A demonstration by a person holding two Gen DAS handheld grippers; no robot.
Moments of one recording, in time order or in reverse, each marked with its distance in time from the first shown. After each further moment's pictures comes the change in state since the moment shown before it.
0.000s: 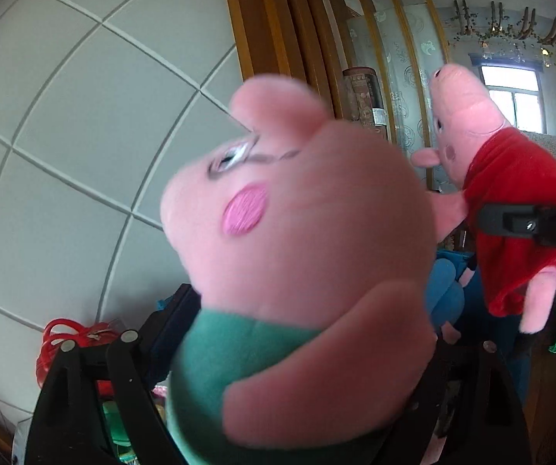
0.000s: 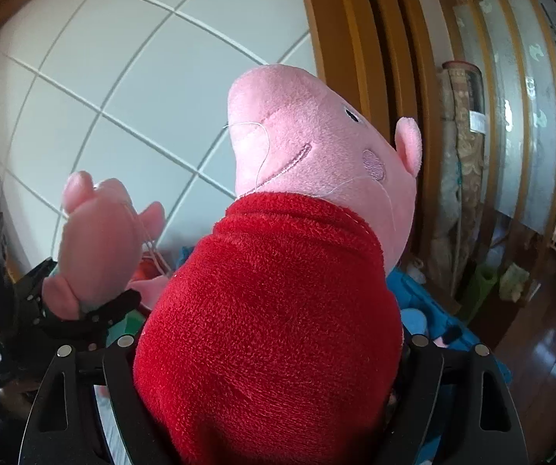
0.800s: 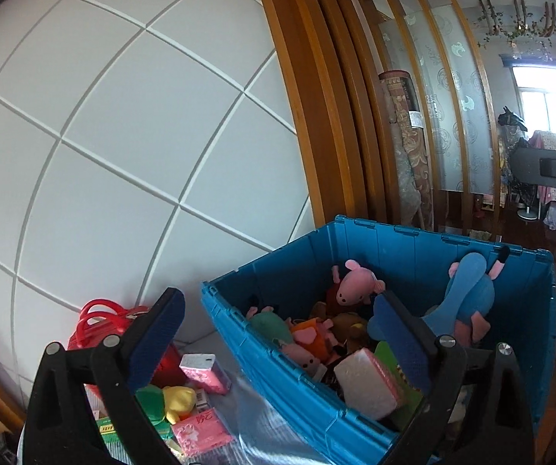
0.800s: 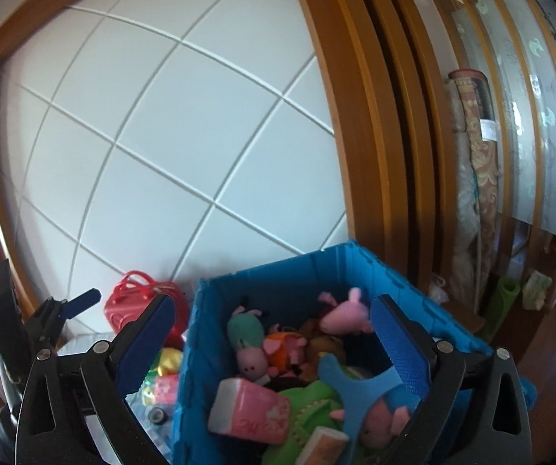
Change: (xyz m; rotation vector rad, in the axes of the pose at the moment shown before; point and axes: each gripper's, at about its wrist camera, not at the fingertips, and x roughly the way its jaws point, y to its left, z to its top) left arm -0.048 -0.004 -0.055 -0.032 -0.042 0.172; right arm -0.019 0.032 -0.025 0.013 -0.159 0.111
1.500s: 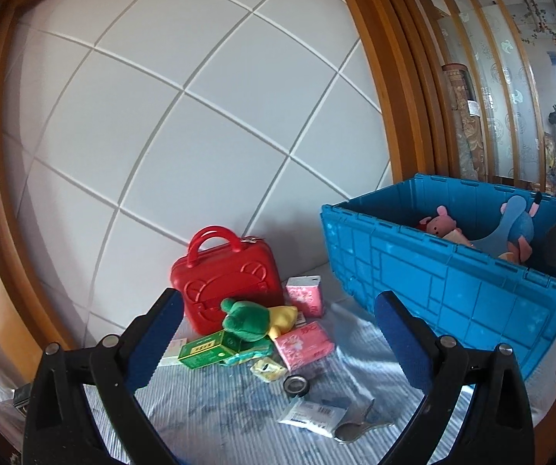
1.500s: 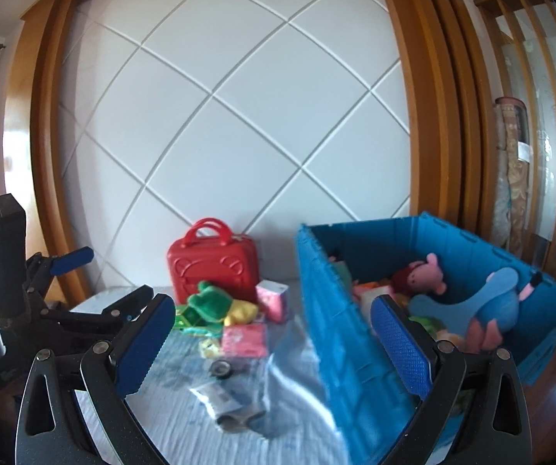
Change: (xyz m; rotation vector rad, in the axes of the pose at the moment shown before) left arm -0.151 0.137 -0.127 -0.069 0.059 0.230; right arm -0.065 0.215 -0.131 -0.125 0.026 0.082
